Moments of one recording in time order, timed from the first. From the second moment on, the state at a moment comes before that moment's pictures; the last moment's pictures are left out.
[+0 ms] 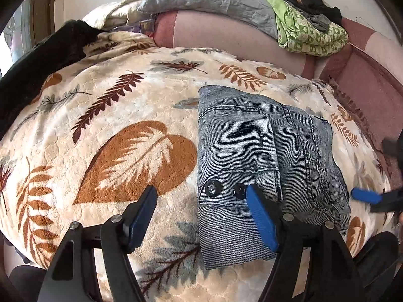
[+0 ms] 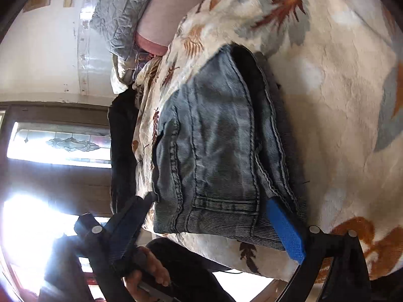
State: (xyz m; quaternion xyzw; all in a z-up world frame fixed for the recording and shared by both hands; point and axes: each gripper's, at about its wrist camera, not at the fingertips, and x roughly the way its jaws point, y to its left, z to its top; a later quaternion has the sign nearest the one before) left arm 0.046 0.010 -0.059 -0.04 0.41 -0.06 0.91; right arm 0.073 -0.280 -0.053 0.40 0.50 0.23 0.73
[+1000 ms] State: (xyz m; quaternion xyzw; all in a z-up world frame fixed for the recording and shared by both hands) left arm 0.029 0.023 -0.035 -0.06 0.36 -0.08 0.93; right arm 0.131 -0.269 -0.069 0.40 0.49 0.21 0.74
